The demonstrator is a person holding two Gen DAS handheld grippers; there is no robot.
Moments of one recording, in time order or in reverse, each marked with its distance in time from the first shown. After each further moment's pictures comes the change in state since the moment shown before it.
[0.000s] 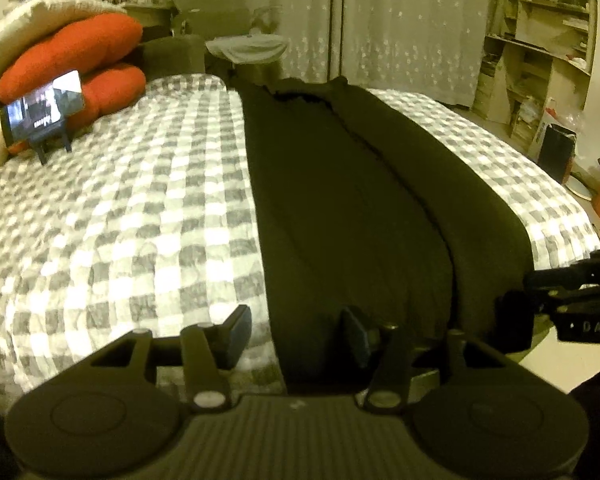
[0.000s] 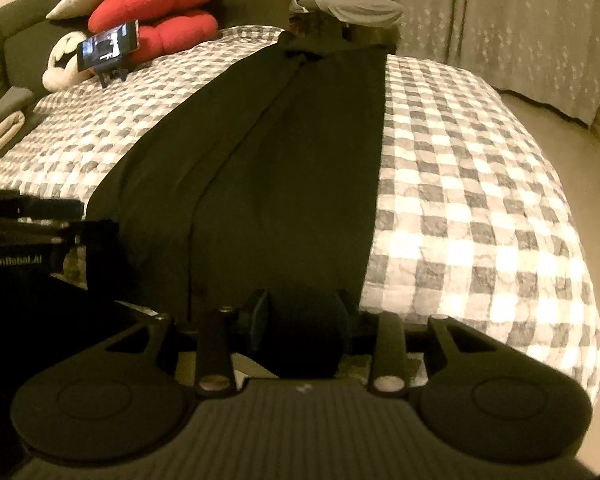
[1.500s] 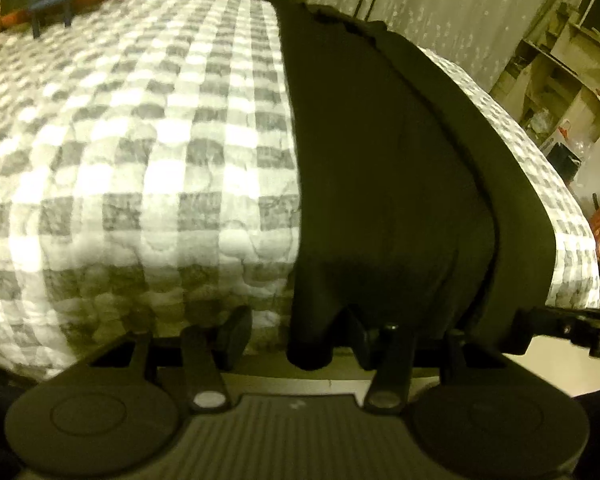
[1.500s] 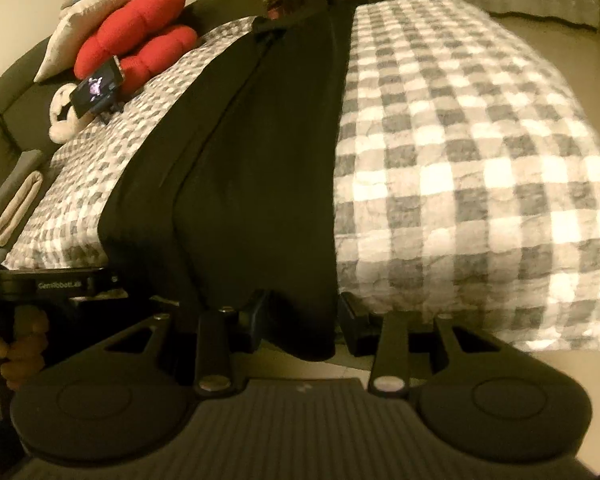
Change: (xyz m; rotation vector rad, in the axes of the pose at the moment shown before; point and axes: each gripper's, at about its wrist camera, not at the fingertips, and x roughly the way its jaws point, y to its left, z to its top) left arm 0.042 0.035 -0.014 -0.232 0.207 -0.121; right arm 0.006 -0.052 -0.010 0.237 0.078 0.207
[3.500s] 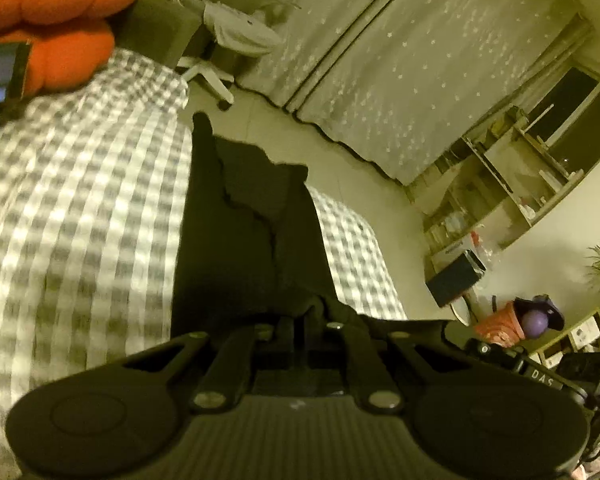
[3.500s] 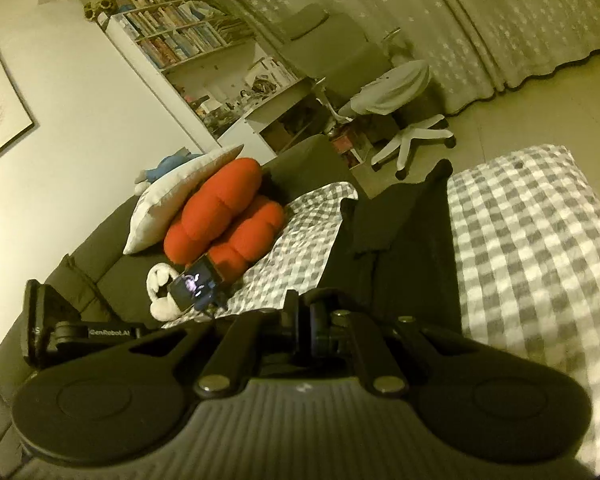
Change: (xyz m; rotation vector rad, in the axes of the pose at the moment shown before) left arm -0.060 -0.013 0.207 -0.152 -0.129 -0.309; right arm -0.046 -0.006 0.173 0.148 -0.359 0.316
